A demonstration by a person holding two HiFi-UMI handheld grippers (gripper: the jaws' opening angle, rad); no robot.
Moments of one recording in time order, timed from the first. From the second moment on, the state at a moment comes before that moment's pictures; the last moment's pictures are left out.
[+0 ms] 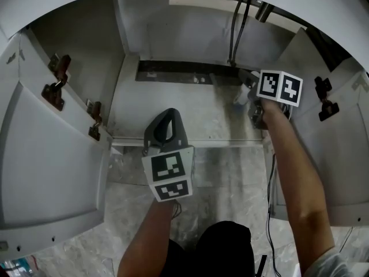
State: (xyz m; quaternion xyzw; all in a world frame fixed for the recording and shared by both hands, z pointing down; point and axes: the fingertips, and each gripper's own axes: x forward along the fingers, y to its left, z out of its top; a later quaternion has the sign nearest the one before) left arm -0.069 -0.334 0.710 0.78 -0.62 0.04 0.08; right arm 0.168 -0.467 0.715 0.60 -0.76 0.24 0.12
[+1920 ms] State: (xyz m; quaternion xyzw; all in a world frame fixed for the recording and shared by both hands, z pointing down) left arm -0.049 -0.184 0.503 0.77 -0.60 0.14 0.16; right arm 0.079 -0.208 0.508 0.59 -0.79 0.10 0.16
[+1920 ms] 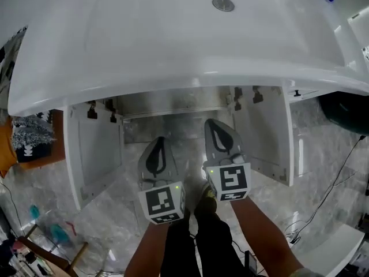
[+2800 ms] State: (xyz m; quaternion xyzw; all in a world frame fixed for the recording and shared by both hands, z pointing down) left arm -0.060 -0.058 0.195 0.85 -0.49 0.13 0.13; right arm 0.092 -0.039 0.202 0.56 -0.80 0.15 0.19
